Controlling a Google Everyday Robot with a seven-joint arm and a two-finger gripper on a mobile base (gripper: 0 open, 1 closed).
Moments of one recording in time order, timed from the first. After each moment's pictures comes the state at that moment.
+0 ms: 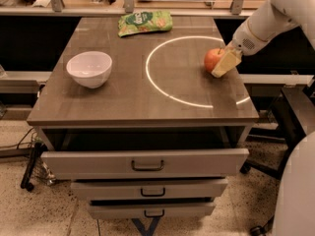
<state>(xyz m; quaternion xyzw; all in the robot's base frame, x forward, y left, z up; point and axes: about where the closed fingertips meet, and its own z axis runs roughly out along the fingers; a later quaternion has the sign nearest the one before) 0.702 -0.227 0.851 -0.50 0.83 0.06 0.26</state>
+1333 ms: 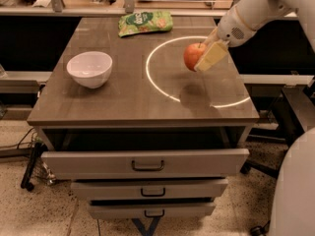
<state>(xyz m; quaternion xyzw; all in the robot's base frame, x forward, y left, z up) 0.673 -0.156 0.893 -0.57 0.76 0.14 0.27</state>
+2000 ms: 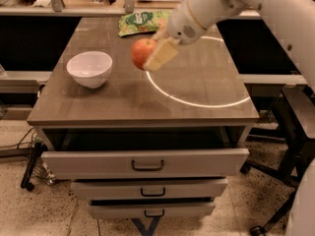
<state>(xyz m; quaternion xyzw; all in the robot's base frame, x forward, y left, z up) 0.633 0.000 0.927 -0.63 0.68 0.21 0.32</state>
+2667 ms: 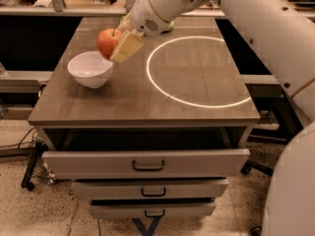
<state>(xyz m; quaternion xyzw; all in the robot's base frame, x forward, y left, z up) 0.649 0.081 0.945 -0.66 0.63 0.19 0.36</state>
